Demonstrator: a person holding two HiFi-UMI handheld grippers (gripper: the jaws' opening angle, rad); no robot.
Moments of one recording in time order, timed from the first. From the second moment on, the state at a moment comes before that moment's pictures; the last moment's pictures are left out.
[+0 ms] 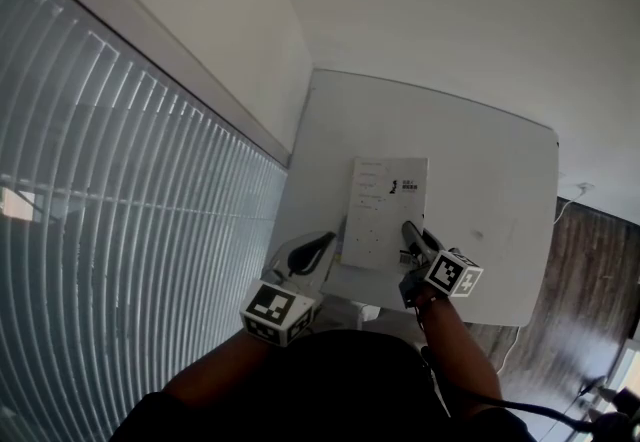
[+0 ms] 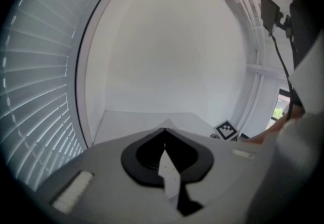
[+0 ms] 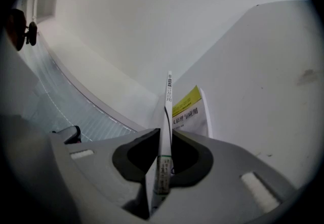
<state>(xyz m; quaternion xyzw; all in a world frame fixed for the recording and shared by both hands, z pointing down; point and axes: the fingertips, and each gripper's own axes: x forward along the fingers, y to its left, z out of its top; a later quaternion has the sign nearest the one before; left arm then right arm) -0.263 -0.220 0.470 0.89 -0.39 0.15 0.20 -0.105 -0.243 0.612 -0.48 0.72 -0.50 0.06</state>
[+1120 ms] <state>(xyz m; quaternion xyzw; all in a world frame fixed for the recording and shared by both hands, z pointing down) -0.275 -0.226 0.474 0.88 -0.40 0.15 0.20 -0.103 -0.240 0.646 -0.52 0.70 -0.48 -0.06</state>
